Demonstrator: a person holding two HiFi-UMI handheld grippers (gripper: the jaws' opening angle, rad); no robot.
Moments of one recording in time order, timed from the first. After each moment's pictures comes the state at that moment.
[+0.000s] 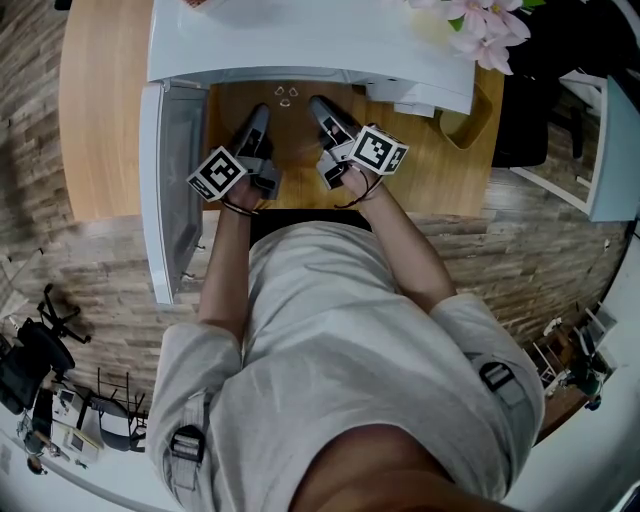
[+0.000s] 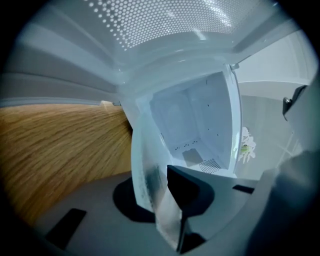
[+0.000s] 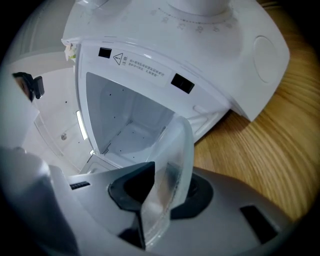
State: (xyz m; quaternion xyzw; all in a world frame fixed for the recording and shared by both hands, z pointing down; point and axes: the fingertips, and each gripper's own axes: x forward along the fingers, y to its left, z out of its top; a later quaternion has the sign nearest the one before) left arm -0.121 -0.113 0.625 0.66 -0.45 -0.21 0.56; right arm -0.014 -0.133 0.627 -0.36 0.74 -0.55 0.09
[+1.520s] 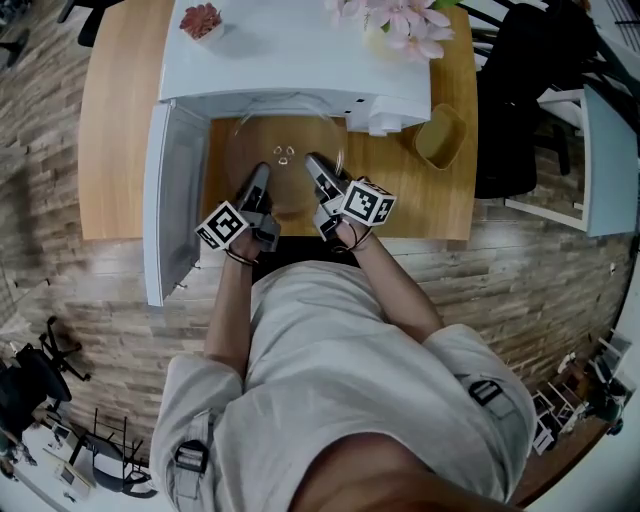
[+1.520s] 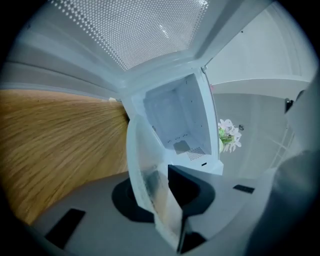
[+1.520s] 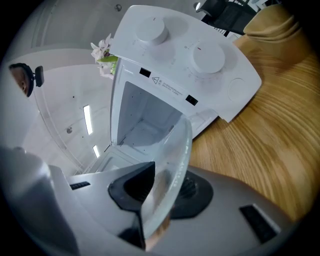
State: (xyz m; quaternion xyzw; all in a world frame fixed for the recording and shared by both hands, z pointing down) left arm -0.099 -0.062 0.609 0.68 -0.44 -0.22 0.55; right arm 0.013 -0.086 0.606 -0.37 0.77 -0.51 0.08
